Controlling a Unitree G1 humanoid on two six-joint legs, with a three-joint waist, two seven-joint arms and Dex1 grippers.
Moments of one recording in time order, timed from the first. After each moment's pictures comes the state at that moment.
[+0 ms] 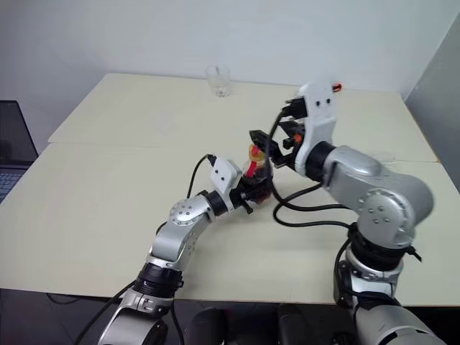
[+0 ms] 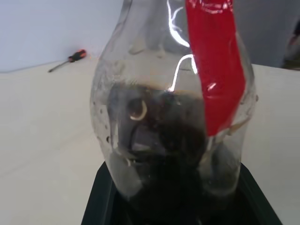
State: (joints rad) left arm -0.47 0.15 -0.16 0.08 -0.18 0.19 -0.68; right arm -0.81 -0.27 -0.31 -0.61 0.74 1.46 0.16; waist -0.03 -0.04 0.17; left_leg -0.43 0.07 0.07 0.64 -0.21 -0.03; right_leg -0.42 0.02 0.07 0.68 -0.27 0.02
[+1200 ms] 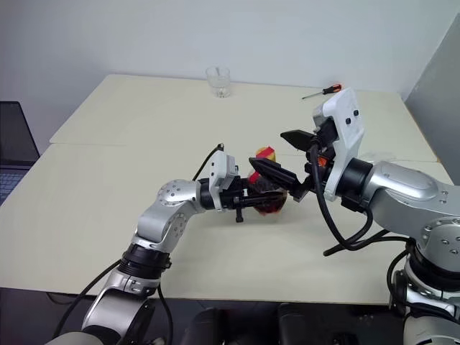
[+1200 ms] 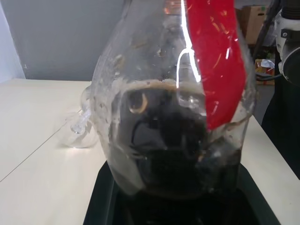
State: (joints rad) left arm -0.60 0.26 -0.19 0.09 -0.35 0.22 -1.10; right arm -0.68 -0.59 -0.27 -0.69 1.33 1.28 -0.03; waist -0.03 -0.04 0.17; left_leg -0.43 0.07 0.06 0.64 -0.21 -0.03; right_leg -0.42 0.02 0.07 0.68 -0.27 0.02
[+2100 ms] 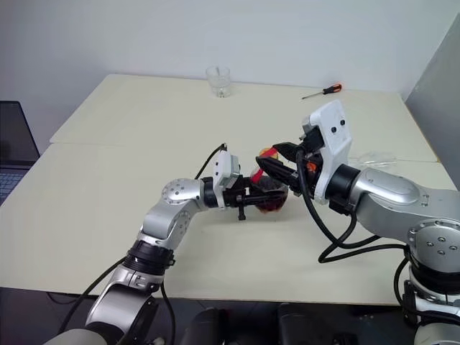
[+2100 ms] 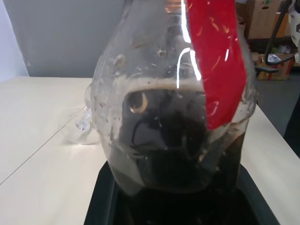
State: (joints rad) left arm -0.63 0.24 -0.20 0.17 -0.31 0.17 -1.12; right arm -0.64 -0.68 -0.13 -0.67 1.36 1.13 -0.11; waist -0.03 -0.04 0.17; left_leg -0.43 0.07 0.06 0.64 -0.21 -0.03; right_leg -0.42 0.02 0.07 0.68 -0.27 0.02
